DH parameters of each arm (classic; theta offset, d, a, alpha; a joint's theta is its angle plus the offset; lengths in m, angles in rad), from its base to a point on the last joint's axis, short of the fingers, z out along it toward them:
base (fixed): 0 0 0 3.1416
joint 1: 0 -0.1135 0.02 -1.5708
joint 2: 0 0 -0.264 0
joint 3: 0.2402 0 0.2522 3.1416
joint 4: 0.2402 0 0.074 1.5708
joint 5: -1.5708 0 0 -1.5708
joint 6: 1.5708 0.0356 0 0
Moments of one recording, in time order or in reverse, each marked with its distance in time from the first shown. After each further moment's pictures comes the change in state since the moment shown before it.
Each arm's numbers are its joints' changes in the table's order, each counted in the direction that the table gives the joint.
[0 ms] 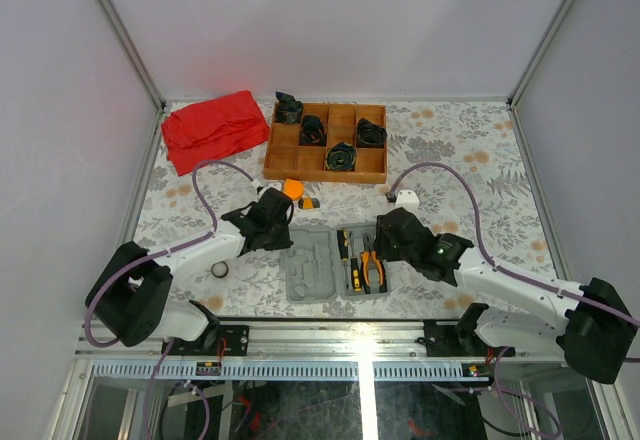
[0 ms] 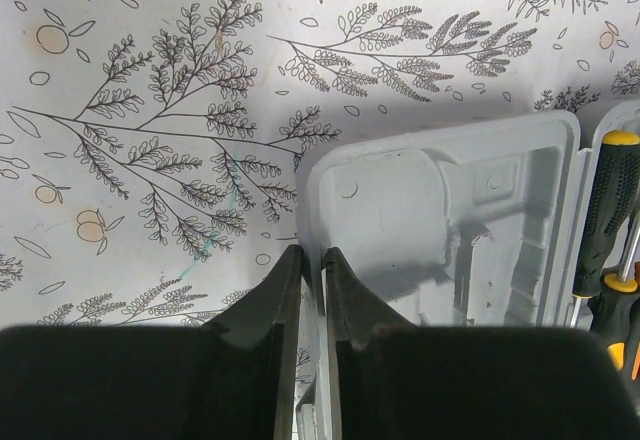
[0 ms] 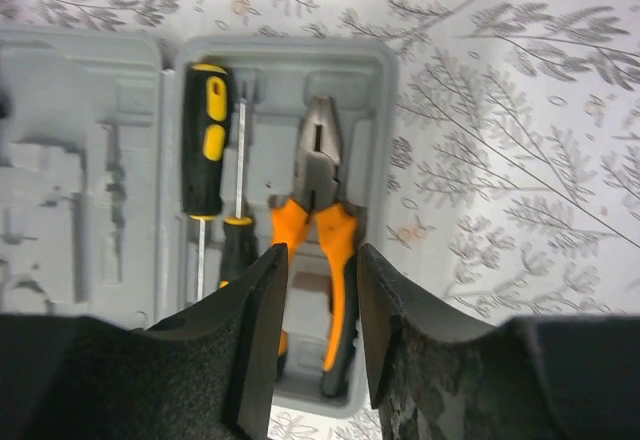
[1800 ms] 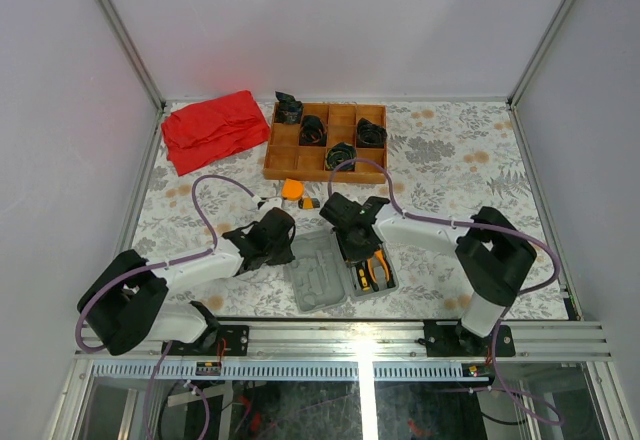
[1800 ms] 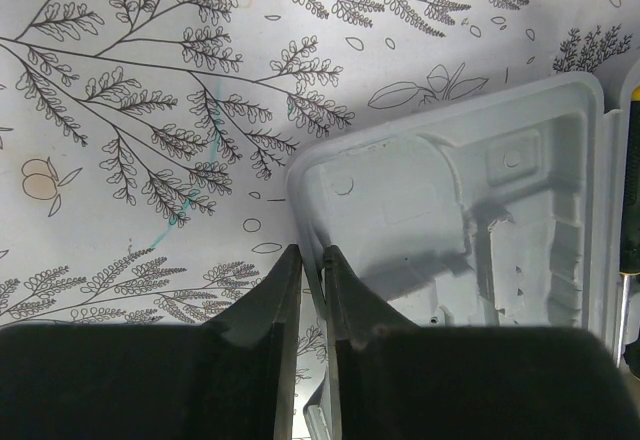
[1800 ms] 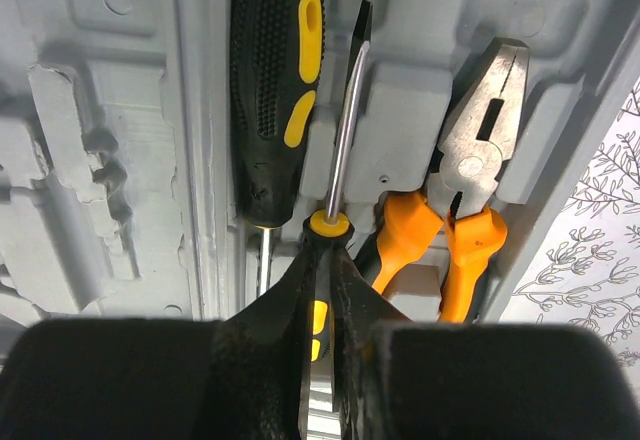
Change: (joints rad) left arm 0.106 0.060 -0.154 -0.127 0.055 -0.090; right arm -0.057 -0.672 0.460 0.321 0.210 -0.117
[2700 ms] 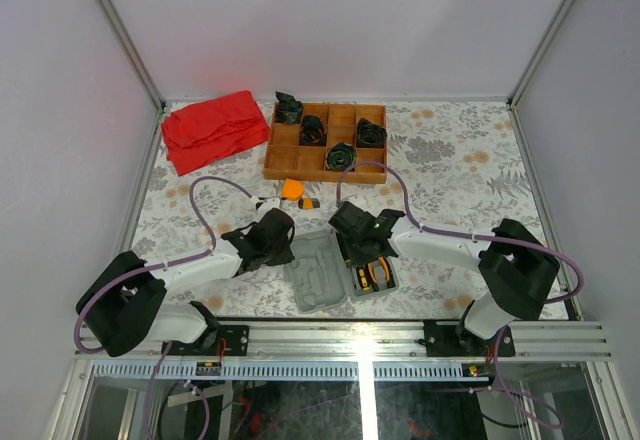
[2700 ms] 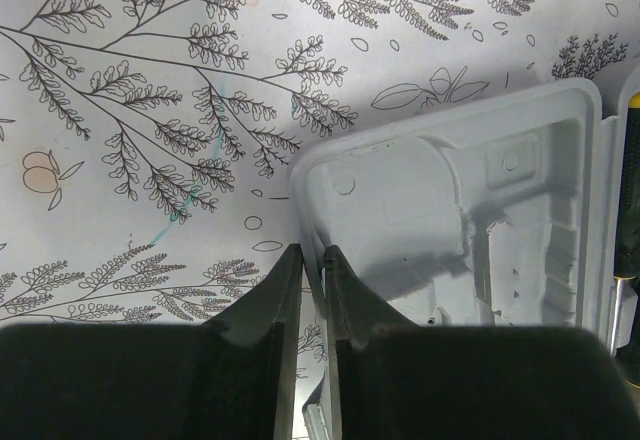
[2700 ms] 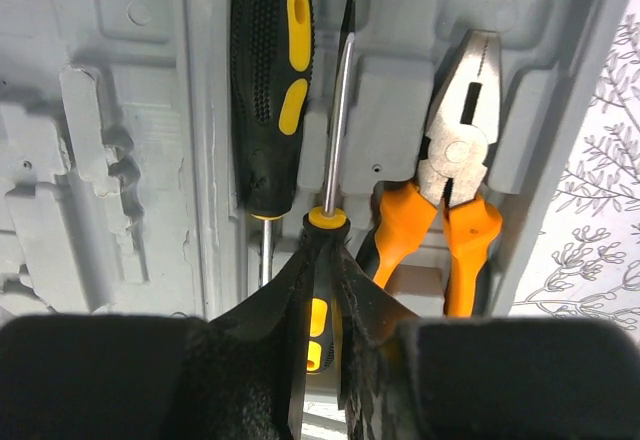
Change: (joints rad) left arm -0.002 0.012 -0.007 0.001 0.009 -0.021; right arm -0.023 0.165 -0.123 -0.132 -0.079 0.051
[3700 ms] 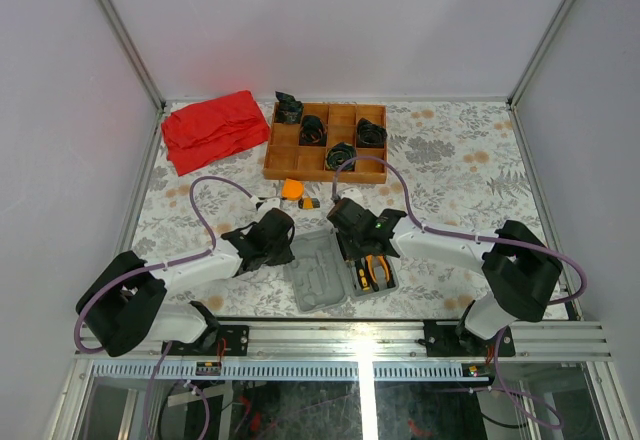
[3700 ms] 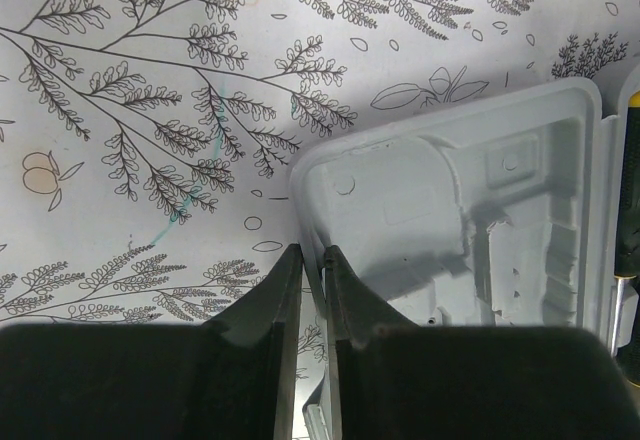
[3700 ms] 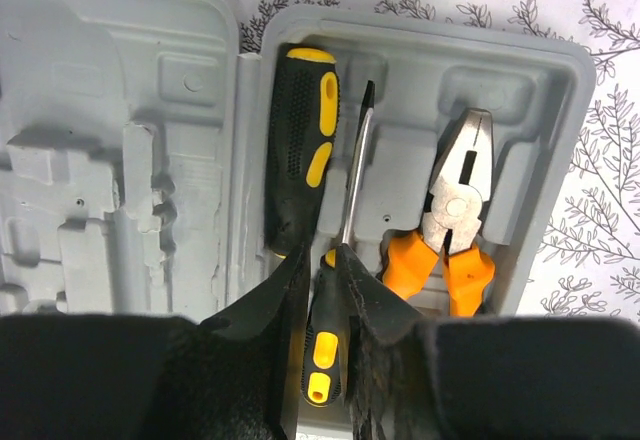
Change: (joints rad) left arm -0.001 0.000 0.000 -0.001 -0.001 0.013; right arm -0.003 0.008 0.001 -0.105 -0.024 -0.060
